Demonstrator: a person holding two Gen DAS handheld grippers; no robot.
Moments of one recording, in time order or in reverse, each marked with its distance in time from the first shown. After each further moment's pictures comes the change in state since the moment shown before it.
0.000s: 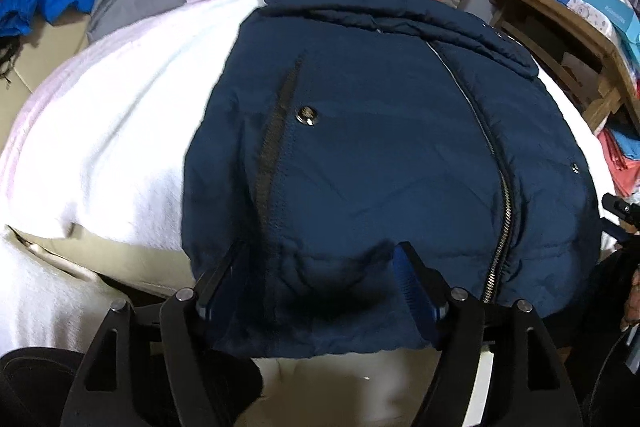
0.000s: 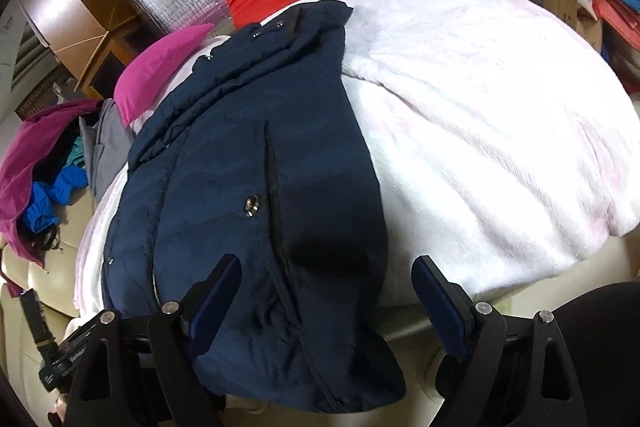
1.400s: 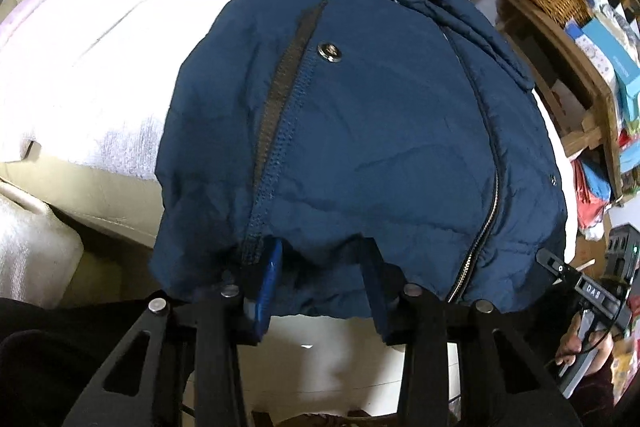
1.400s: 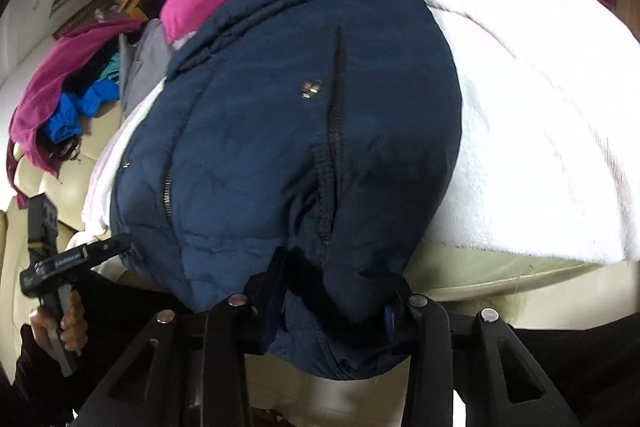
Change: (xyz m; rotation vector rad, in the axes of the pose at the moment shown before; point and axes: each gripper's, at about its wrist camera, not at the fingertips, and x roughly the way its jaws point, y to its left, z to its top) left arm 0.009 0.034 -0.018 -0.170 0.142 -0.162; right arm 0.030 0.018 -0.032 -0.202 0.180 0.087
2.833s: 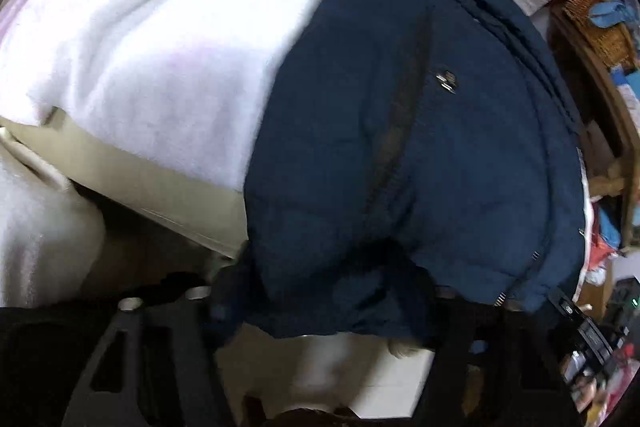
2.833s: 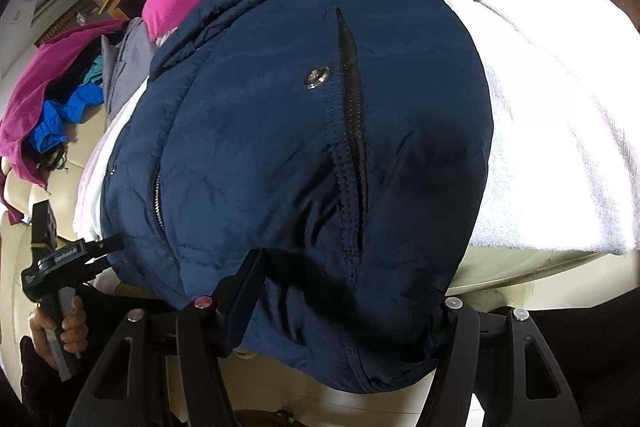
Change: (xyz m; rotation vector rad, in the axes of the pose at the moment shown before) left arm 0.017 0.036 0.020 -0.167 0.058 0.030; right arm 0.010 0.007 0.003 0.040 0.028 -0.035
